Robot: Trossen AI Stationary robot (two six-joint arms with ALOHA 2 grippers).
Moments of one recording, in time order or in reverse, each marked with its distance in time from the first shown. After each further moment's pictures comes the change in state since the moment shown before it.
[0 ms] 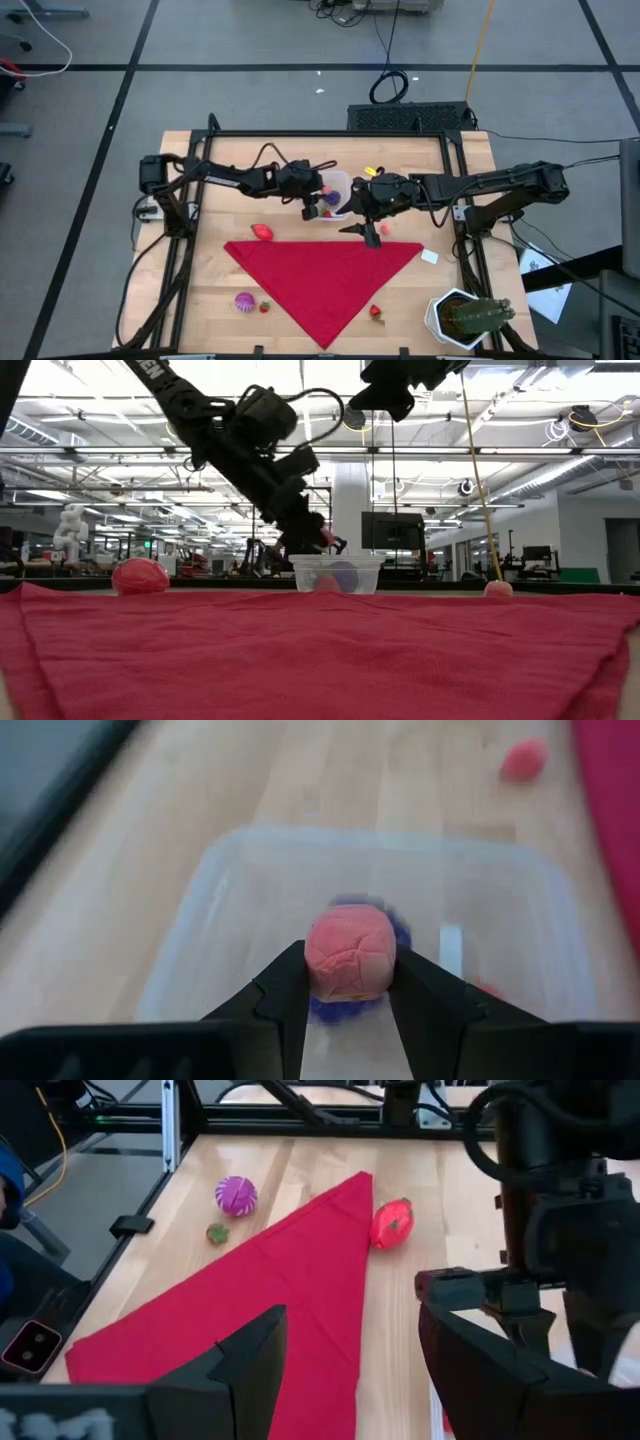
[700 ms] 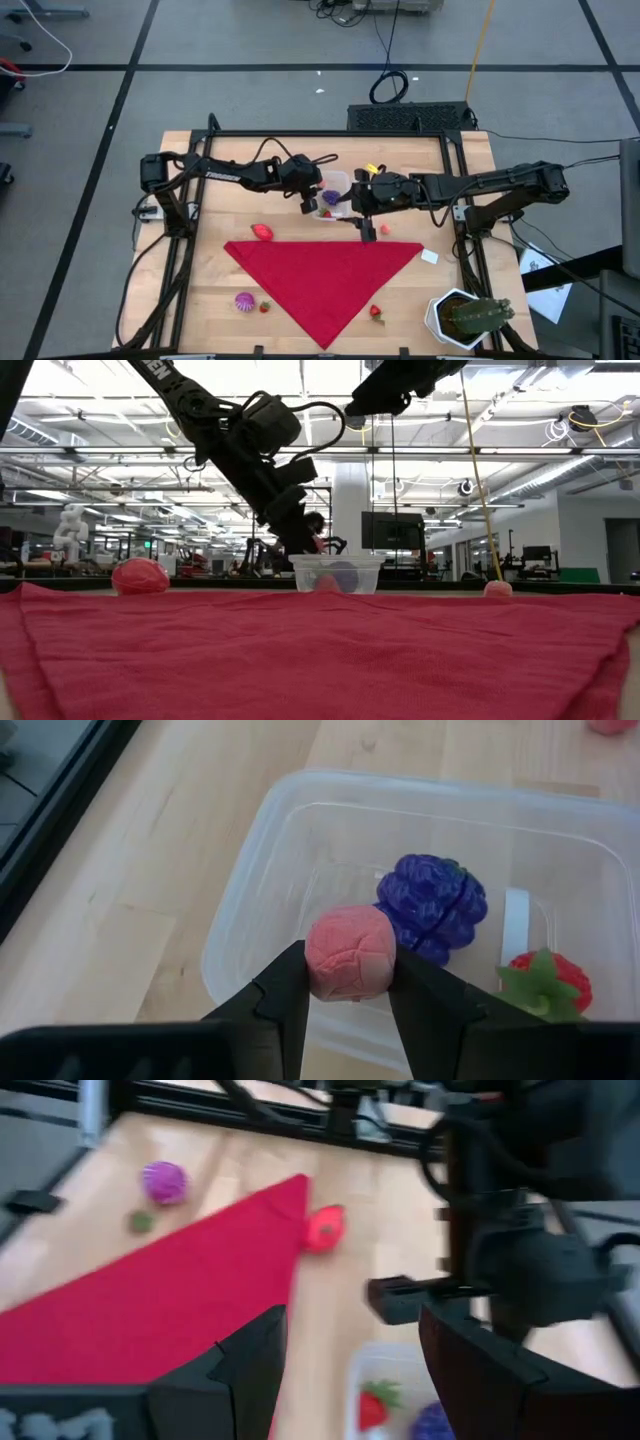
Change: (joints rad) left arm 0.040 0.005 0.046 -0.133 -0.048 -0.022; right arm -0.001 0.000 0.000 0.015 0.163 -0.143
